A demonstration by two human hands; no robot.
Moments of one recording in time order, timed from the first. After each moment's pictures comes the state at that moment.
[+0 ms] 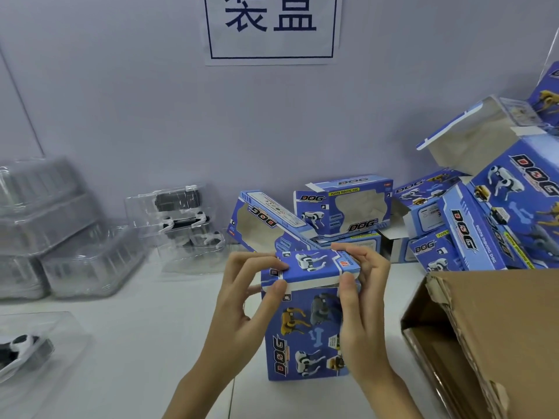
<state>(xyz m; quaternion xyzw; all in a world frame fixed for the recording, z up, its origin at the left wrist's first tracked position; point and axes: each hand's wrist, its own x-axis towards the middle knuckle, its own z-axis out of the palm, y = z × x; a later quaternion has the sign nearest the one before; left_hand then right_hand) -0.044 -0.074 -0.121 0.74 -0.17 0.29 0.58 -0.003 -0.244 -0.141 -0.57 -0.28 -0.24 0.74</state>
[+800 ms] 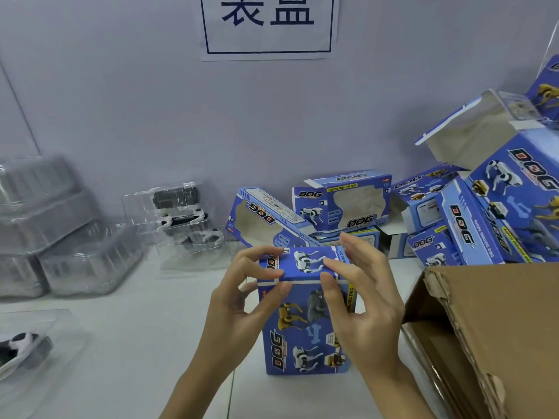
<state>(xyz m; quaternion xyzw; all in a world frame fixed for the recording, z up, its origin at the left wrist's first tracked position) -0.040 -0.073 -0.123 0.68 -0.21 0.28 0.65 0.011 -0.258 -0.146 -0.68 -0.30 -0.47 0.48</state>
